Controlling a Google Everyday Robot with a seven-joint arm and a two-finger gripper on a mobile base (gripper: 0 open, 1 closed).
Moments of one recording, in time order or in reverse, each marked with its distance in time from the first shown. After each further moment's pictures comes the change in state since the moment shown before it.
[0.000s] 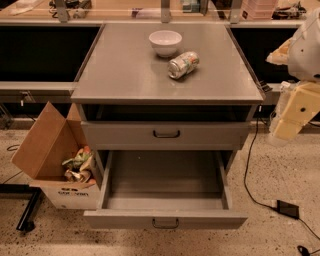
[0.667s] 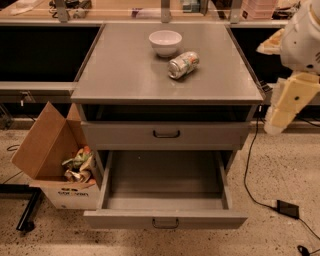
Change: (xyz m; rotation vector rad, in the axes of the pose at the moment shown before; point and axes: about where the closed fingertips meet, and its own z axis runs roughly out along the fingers) arm -0.008 -0.024 0.005 0.021 -0.023 -0.089
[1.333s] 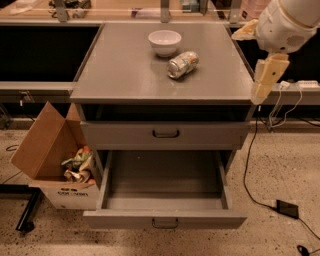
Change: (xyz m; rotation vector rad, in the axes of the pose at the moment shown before) arm -0.010 -0.095 0.058 -0.009 -0.111 -0.240
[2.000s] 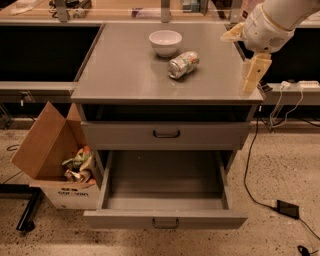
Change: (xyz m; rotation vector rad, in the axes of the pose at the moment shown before) arm 0.004 -0.038 0.036 -0.012 -0.058 -0.036
